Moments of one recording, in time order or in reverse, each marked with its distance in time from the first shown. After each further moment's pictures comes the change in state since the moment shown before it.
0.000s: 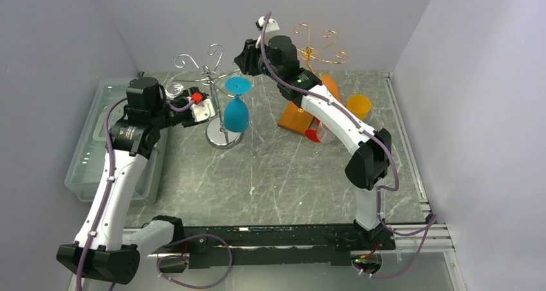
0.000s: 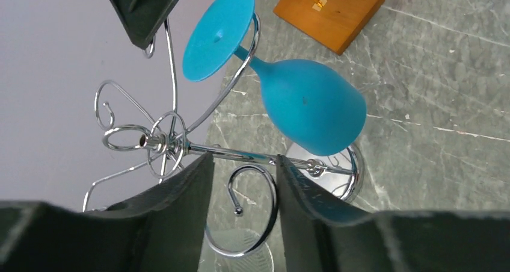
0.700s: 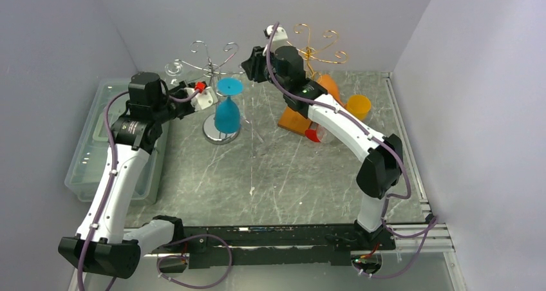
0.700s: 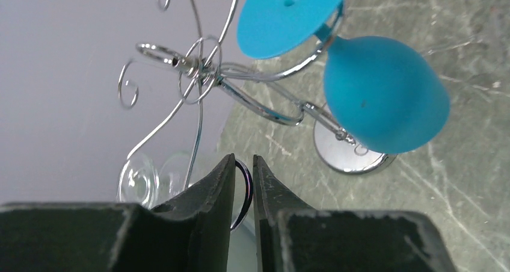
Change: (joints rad) left arm -0.010 0.043 0.017 0.059 -0.252 -0.031; right arm 0.007 -0.116 -0.211 0.116 0.082 0.003
